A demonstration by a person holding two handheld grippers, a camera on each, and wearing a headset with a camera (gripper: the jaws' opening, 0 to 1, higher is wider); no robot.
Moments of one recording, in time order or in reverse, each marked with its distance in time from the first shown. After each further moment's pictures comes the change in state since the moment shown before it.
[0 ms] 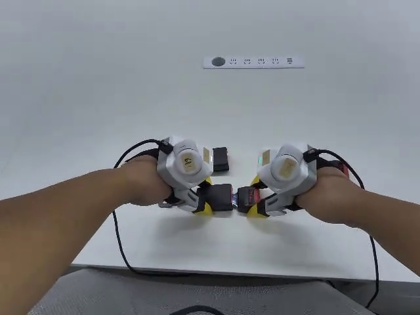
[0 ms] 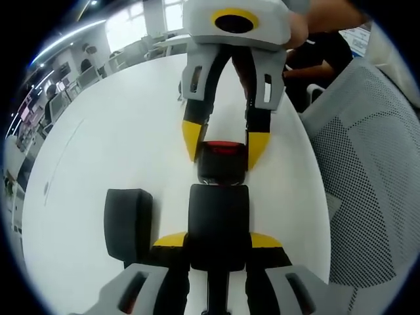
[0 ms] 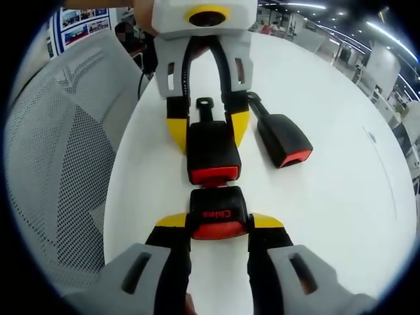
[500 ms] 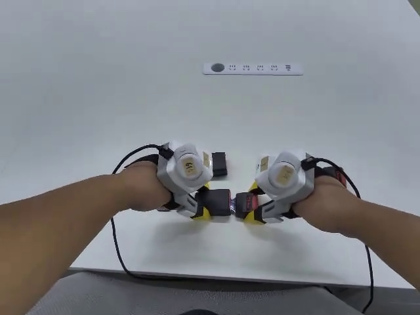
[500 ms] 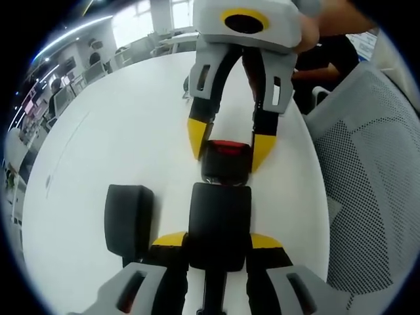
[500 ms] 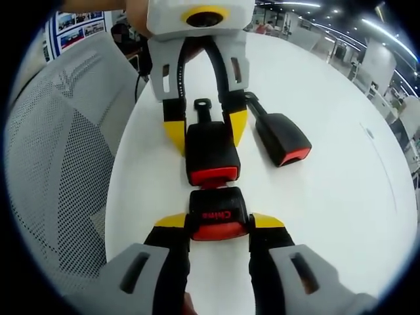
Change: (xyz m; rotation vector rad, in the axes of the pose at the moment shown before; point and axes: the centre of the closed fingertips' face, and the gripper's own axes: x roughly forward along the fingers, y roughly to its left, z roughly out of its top) left arm -0.001 -0.001 -0.002 -0.039 0.007 0.024; right arm -0.003 0.004 0.002 0.029 -0.009 -0.016
